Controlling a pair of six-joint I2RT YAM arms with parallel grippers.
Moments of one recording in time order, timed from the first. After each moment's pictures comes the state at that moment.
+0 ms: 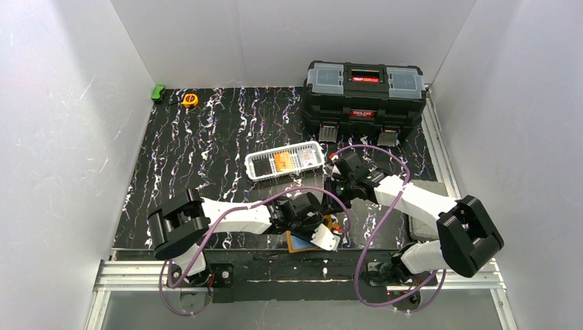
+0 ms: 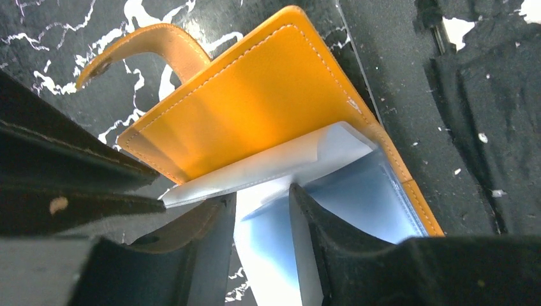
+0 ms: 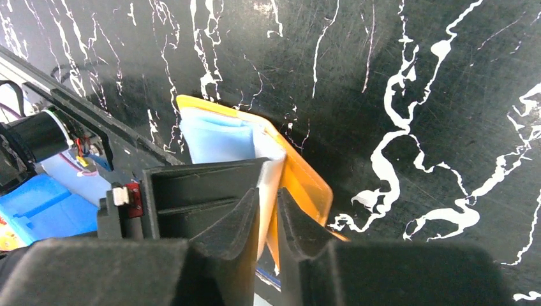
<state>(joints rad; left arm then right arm) -1.18 1.62 0.85 -0.18 0.17 0.89 0.67 1.36 0.77 -0.46 -0.38 0.61</state>
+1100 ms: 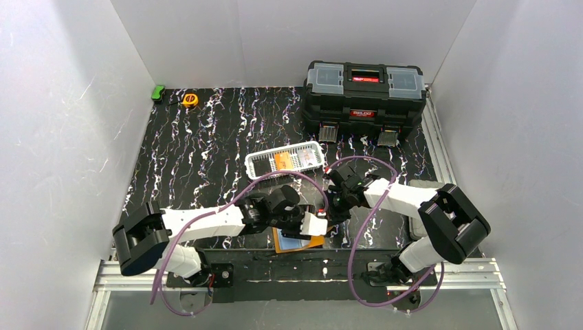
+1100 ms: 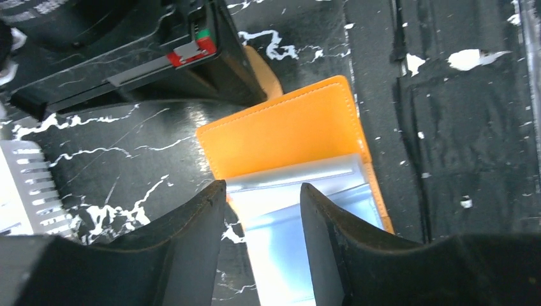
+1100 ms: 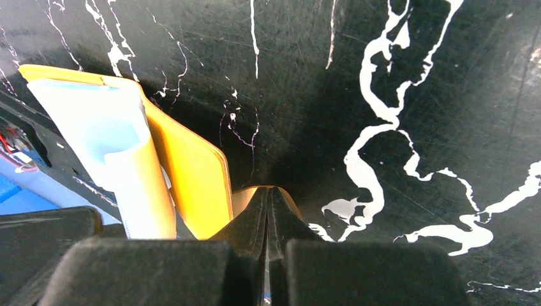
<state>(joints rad) -1.11 1.35 0.71 -0.15 0.25 0.65 0.72 1.47 0.70 -0.43 -0.36 0.60</state>
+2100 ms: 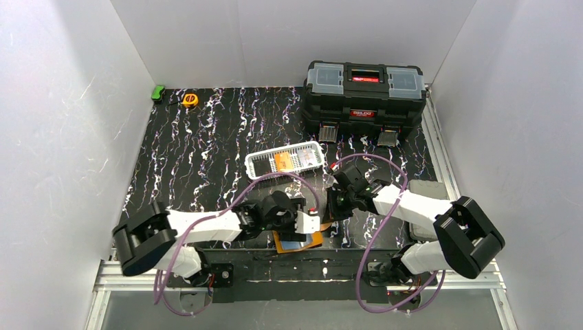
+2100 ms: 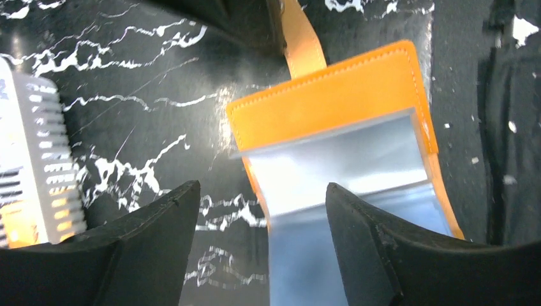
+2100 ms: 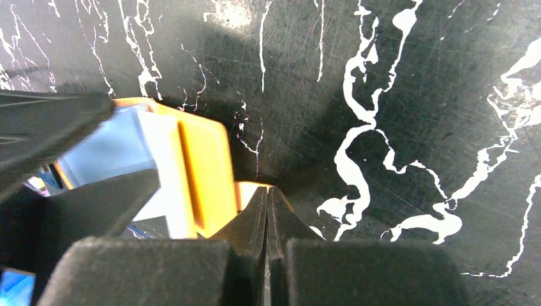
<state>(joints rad) -1.09 1.40 0.57 0.12 0.13 0.60 0.72 1.35 0.63 -0.34 -0.28 0.63</state>
